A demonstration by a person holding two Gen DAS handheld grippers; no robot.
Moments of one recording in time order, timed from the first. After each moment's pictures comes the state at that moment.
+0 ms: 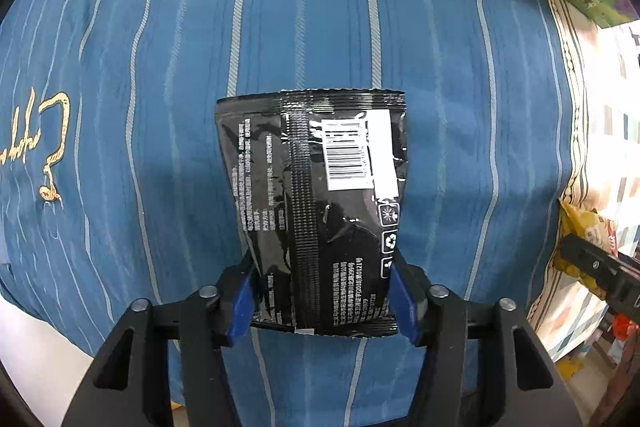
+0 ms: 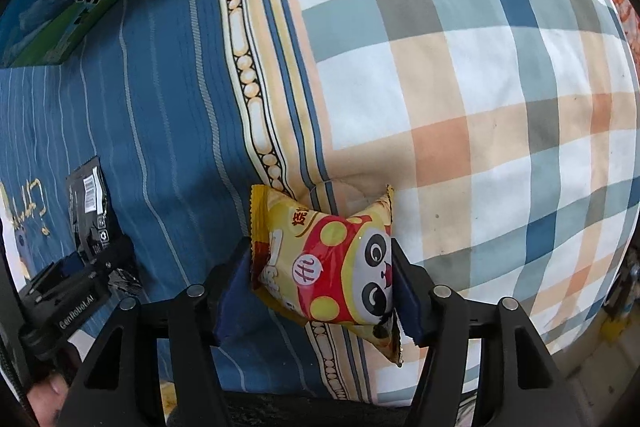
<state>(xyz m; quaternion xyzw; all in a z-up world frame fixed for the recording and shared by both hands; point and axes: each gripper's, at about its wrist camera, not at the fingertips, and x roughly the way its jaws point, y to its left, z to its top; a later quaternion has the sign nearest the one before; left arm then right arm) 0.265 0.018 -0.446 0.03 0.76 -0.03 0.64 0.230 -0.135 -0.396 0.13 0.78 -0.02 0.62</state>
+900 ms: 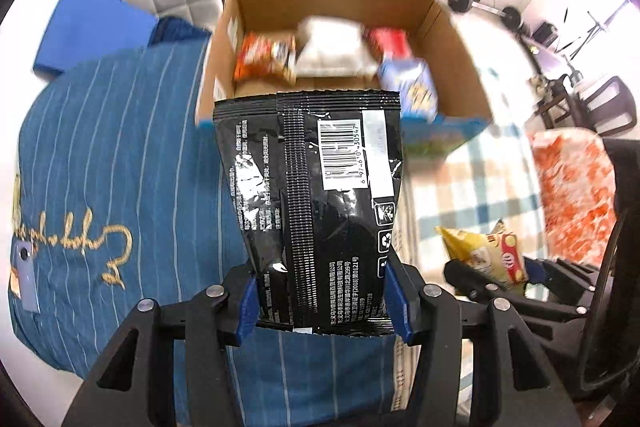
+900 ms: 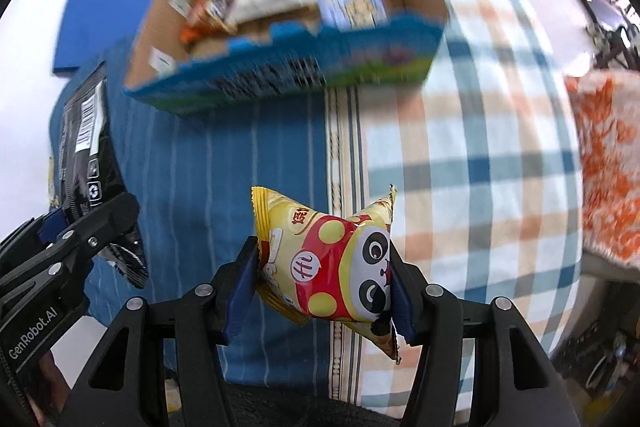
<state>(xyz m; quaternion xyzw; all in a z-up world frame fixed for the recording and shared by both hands) 0.302 -0.029 -0.253 0.00 0.62 -0.09 0.78 0.244 -0.129 -0.211 0.09 0.67 0.05 0.74</state>
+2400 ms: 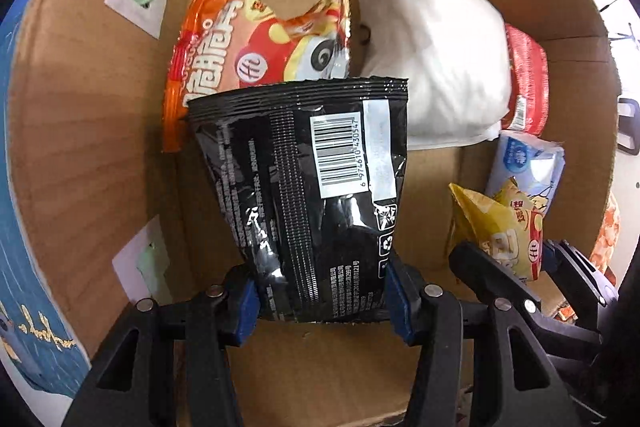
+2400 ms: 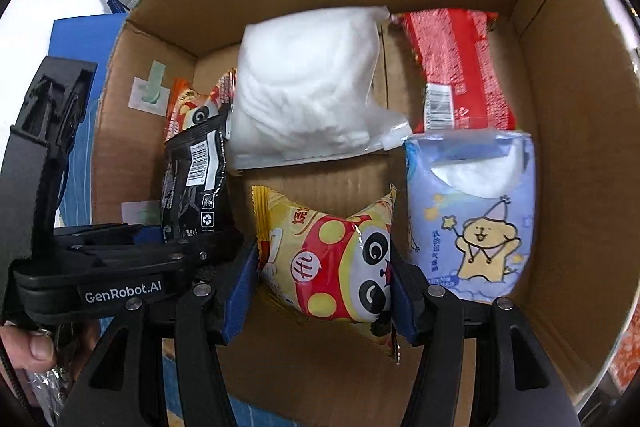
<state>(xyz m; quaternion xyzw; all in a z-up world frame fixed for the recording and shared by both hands) 0.530 -0.011 -0.406 -0.06 0.78 -0.12 0.61 0.493 -0.082 -0.339 0.11 0.69 0.11 0.70</state>
